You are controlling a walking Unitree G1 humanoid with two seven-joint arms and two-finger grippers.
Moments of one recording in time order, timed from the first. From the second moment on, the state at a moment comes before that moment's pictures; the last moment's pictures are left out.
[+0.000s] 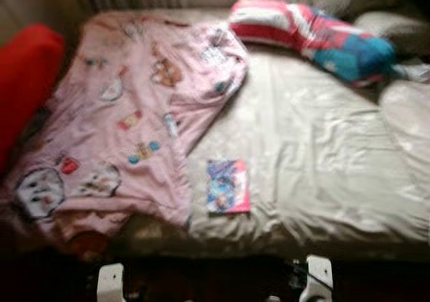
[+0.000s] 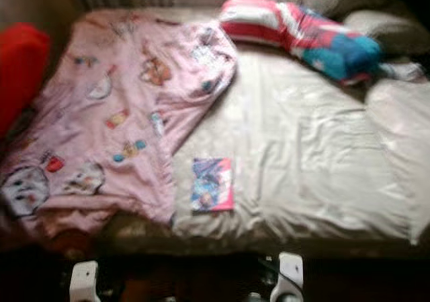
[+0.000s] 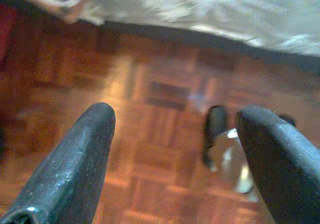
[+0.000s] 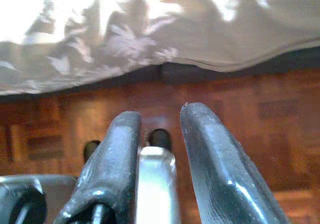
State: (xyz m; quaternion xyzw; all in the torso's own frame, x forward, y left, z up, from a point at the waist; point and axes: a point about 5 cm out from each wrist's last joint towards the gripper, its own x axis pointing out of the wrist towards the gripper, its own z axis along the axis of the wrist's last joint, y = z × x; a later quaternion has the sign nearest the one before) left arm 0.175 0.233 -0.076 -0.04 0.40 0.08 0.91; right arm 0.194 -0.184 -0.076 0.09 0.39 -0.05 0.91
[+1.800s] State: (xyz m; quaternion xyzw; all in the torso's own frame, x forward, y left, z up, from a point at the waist) left arm 0.185 0.210 -0.076 -0.06 0.39 0.06 0.92; right arm 0.191 -0.188 -0.076 0.07 0.39 -0.03 0.92
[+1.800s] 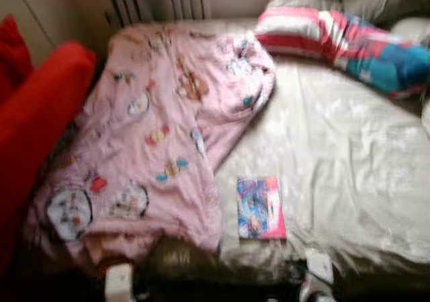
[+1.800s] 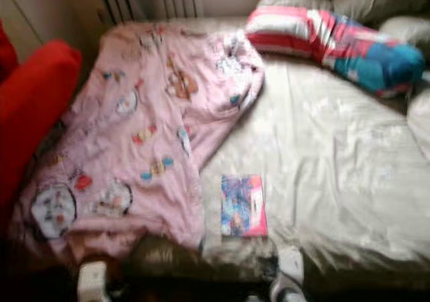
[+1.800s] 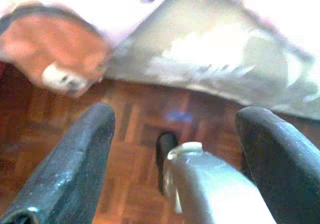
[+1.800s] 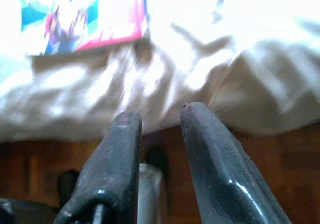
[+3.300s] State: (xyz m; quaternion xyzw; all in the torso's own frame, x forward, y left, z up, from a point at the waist) left arm 0.267 0.177 0.046 -0.06 0.03 -0.02 1.00; right arm 0.270 -0.156 -0.002 0.03 0.13 0.05 0.99
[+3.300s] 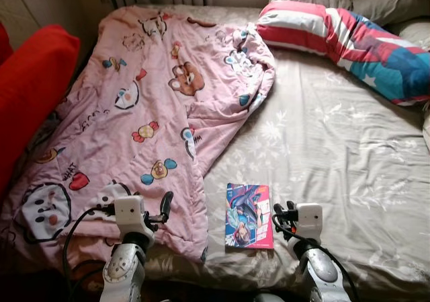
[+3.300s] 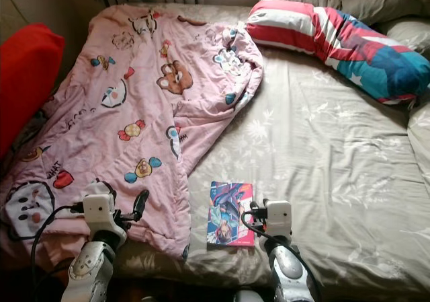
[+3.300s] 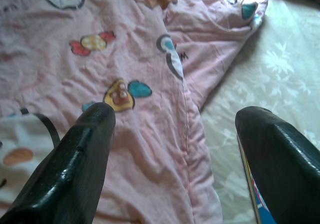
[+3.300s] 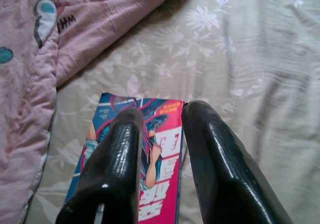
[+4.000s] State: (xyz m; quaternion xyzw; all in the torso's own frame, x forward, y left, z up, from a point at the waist) left arm 0.269 0.177 0.040 -0.05 0.04 -0.02 1.00; right arm 0.270 -0.145 -0.001 0.03 0.13 0.07 0.99
